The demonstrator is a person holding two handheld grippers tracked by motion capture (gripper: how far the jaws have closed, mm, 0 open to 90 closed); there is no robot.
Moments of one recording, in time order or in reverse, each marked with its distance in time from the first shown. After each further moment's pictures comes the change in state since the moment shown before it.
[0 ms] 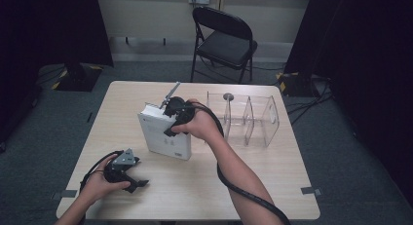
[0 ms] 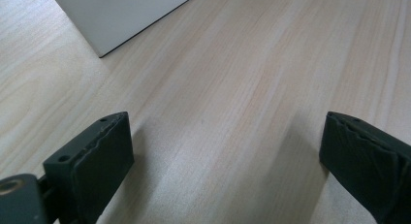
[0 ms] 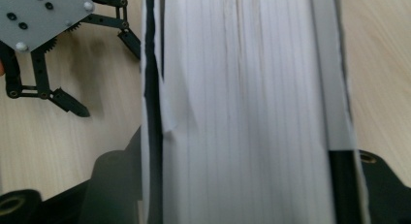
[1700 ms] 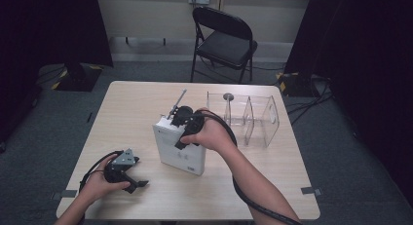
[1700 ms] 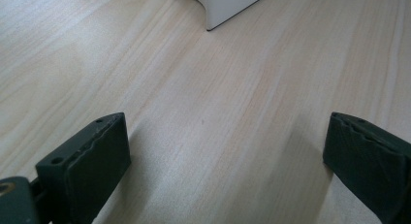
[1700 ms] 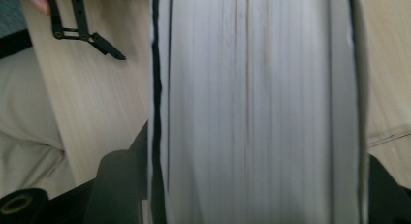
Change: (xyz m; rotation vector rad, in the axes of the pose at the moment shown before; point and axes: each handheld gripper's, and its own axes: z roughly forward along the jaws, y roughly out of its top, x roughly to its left) left arm 0.001 -0.002 0.001 -0.014 -0.004 0.006; right arm 0.026 -0.022 -0.026 0.153 0.038 0.046
